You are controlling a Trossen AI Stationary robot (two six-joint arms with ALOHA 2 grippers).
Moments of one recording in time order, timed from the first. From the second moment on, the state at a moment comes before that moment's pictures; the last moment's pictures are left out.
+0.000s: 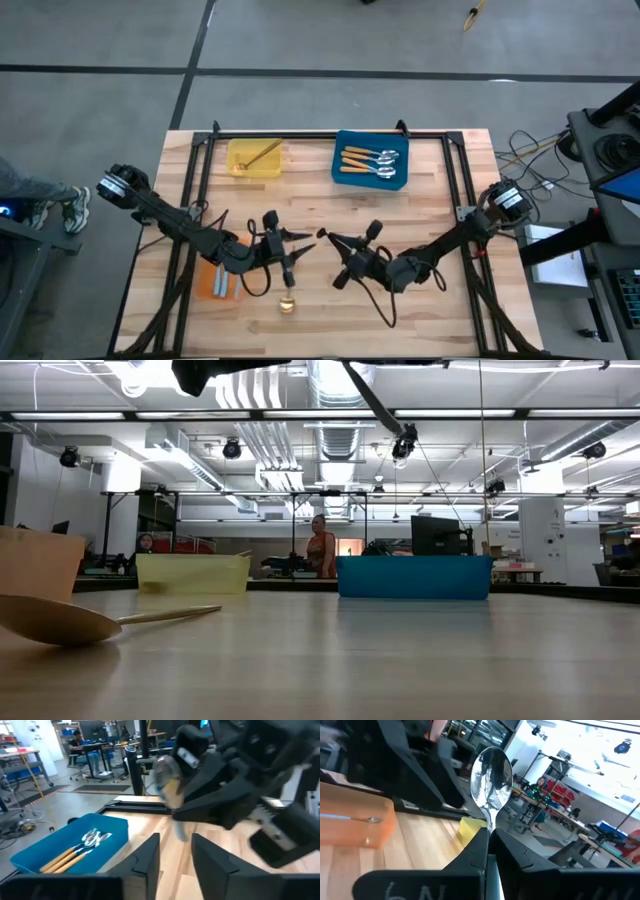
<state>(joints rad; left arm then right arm) -0.52 1.45 0.77 0.56 -0.83 -0.04 0.52 1.79 0.97 0.93 1.10 -0.56</state>
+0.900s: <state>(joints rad) -0.44 1.45 0.77 0.67 -0.80 -0.07 0.45 1.79 0.99 0.89 0.97 -0.59</state>
